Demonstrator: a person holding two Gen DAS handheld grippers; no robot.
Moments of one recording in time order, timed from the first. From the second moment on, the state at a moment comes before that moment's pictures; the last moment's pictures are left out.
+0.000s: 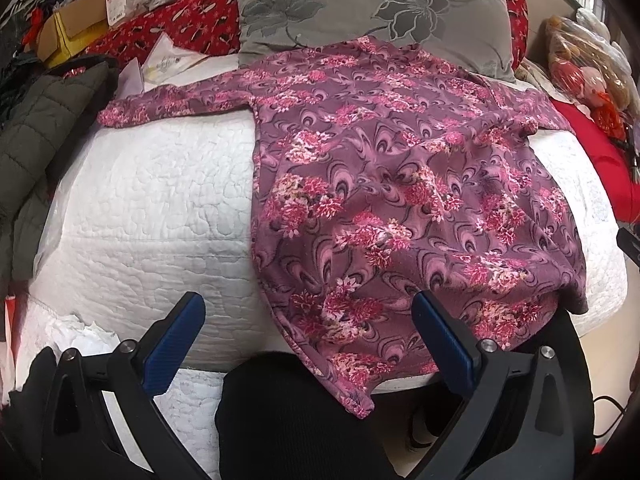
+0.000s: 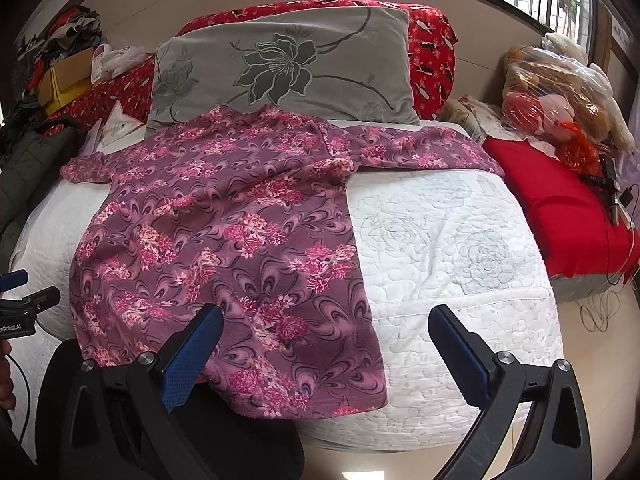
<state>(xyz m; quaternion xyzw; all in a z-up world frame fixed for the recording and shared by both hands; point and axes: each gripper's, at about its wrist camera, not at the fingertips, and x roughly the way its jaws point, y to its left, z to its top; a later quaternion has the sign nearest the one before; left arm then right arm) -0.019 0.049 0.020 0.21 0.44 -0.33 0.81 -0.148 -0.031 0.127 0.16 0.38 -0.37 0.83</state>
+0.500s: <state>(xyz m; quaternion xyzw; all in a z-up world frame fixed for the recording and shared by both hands) 0.029 0.074 -0.010 0.18 0.52 -0.29 0.78 -0.156 -0.047 0.110 0.18 0.39 -0.37 0.83</state>
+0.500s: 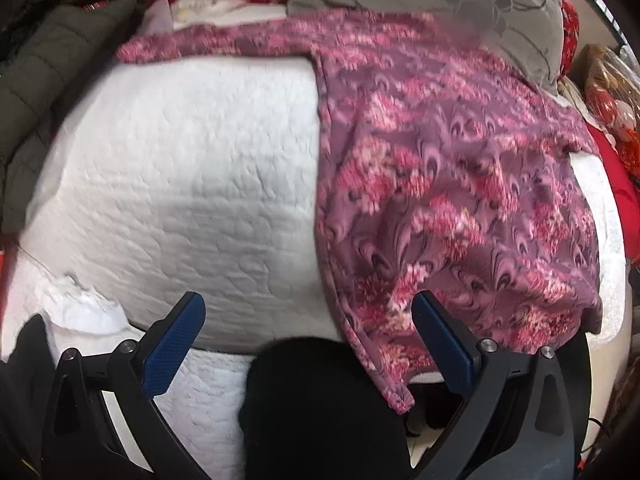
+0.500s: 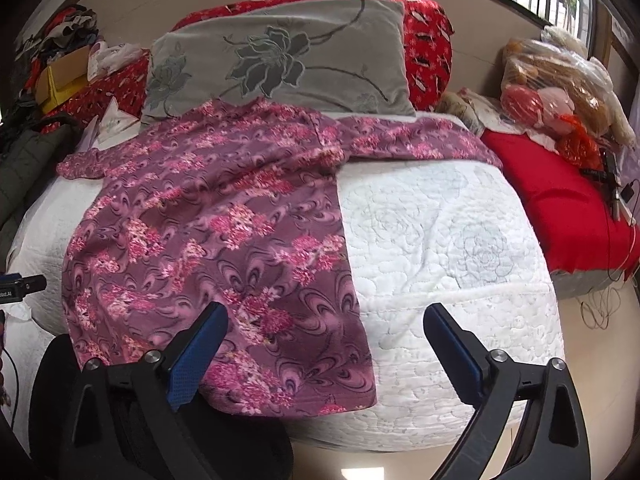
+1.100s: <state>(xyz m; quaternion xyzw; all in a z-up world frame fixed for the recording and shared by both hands) 0.021 0.038 -0.066 0.17 0.65 -0.35 0.65 -0.143 -0.070 0.035 0.21 0.48 -0.31 0.79</state>
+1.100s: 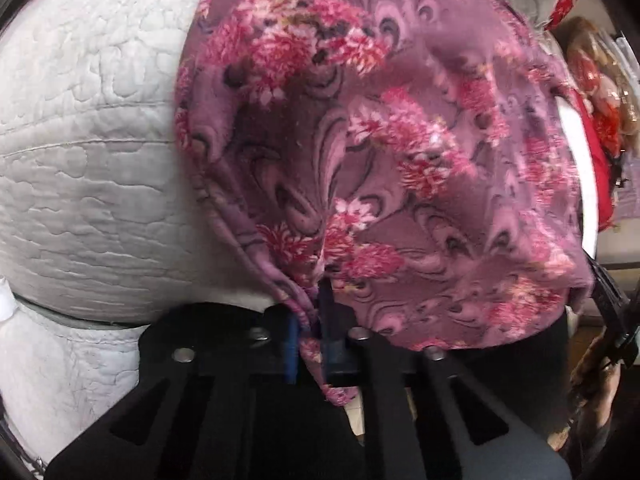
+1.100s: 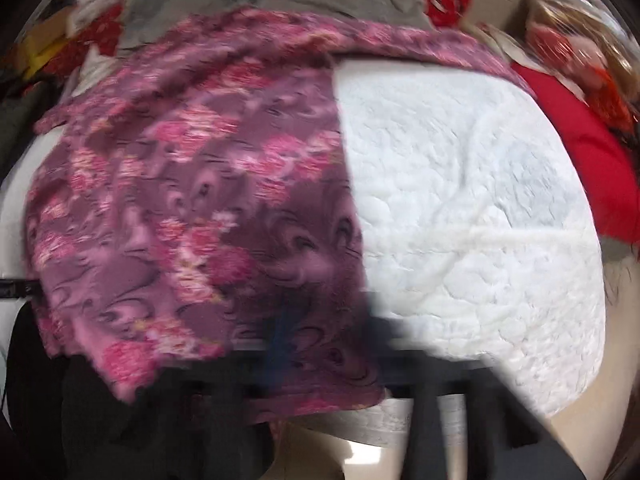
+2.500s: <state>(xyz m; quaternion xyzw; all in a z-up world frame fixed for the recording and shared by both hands) 0.080 -0.101 0.017 0.19 0.52 -0.36 0.75 -0.286 -0.392 0.089 0.56 0.15 -0.45 0.68</state>
